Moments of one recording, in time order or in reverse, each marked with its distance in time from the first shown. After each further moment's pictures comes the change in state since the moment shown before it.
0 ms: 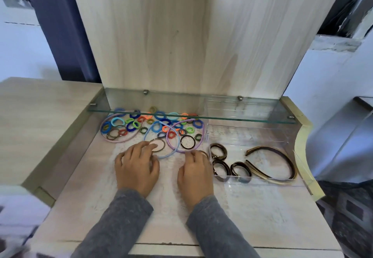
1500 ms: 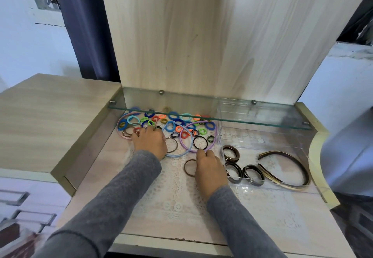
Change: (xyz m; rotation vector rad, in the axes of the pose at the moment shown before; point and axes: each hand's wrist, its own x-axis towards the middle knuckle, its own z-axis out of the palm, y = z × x) left_hand 0.074 -0.004 -0.007 0.208 -0.357 -0.128; right_hand 0.015 -0.005 -0.019 -0.117 -0.256 -0.052
